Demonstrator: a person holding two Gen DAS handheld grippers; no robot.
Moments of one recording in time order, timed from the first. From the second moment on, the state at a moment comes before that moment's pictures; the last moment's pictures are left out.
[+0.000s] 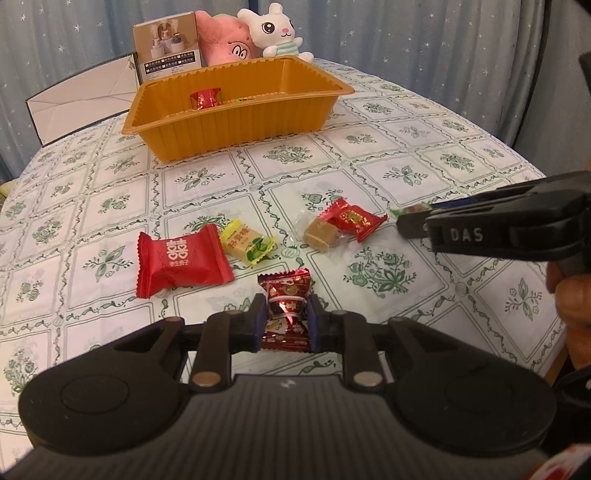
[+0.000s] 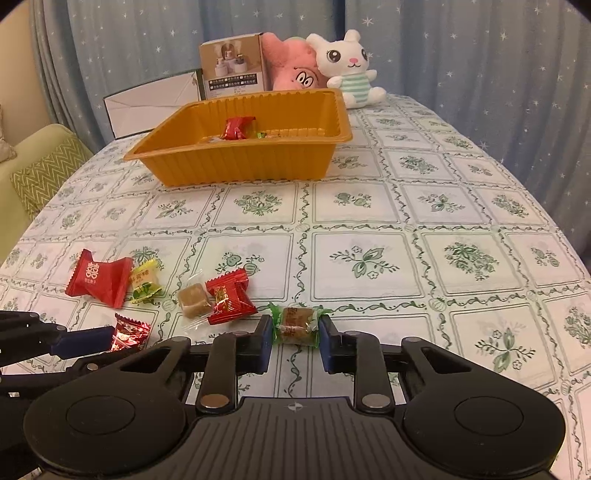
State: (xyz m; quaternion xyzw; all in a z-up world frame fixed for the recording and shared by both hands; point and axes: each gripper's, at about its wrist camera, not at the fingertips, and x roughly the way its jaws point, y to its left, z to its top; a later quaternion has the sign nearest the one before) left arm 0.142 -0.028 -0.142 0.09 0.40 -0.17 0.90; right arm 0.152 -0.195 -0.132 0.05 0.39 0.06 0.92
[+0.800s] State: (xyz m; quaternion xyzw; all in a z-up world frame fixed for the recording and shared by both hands) left arm 0.164 -0.020 -0.083 0.06 0.36 -0.15 0.92; right arm 0.146 -0.194 -0.080 0.06 0.36 0.07 0.93
